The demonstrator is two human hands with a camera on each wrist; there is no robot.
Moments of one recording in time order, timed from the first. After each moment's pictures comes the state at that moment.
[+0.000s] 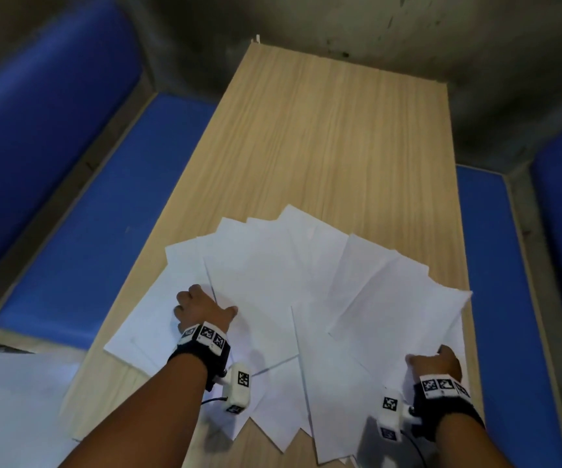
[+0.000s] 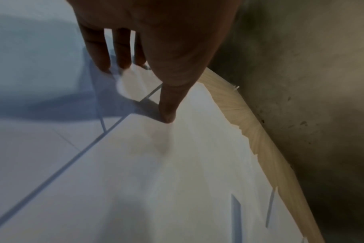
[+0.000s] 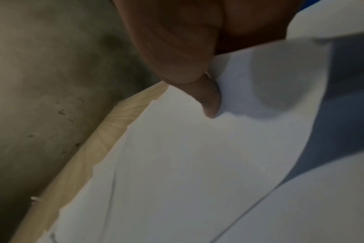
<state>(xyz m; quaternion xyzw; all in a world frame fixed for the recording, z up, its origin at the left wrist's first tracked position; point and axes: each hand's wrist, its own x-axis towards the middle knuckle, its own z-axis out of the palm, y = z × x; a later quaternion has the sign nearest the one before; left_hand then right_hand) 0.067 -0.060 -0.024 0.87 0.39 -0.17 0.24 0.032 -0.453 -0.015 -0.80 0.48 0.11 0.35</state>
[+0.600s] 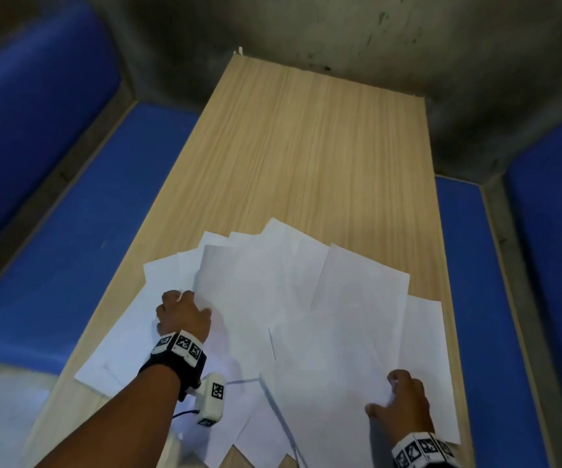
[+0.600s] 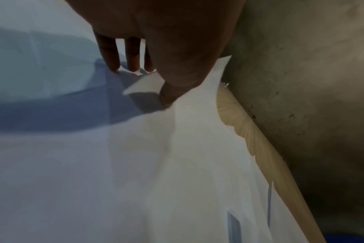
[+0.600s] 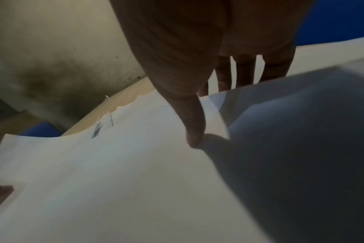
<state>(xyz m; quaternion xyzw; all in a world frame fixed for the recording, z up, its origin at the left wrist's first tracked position) 0.093 -0.046 -0.028 0.91 0.31 -0.18 0.21 -0.004 -0.432 -0.012 -0.90 0.29 0.26 0.21</state>
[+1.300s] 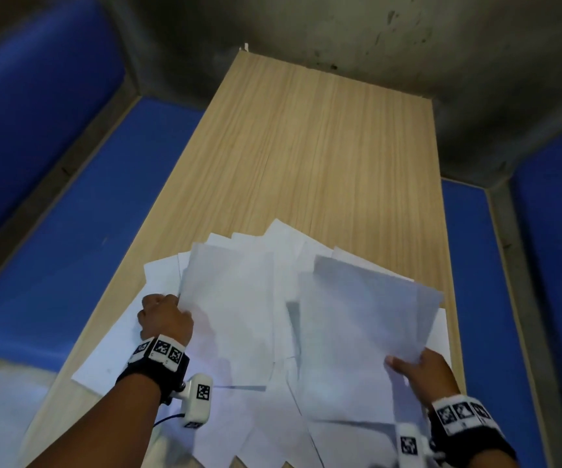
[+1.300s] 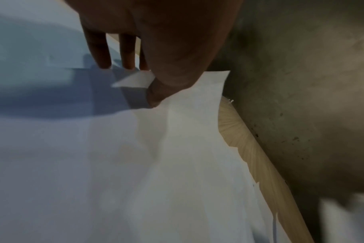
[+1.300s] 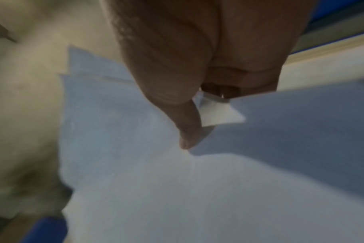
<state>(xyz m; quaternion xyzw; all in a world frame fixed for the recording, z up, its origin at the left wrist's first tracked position) 0.092 -0.014 -0.036 0.89 0.35 -0.18 0.21 0.058 -0.451 0.034 -0.84 0.28 0.18 0.43</state>
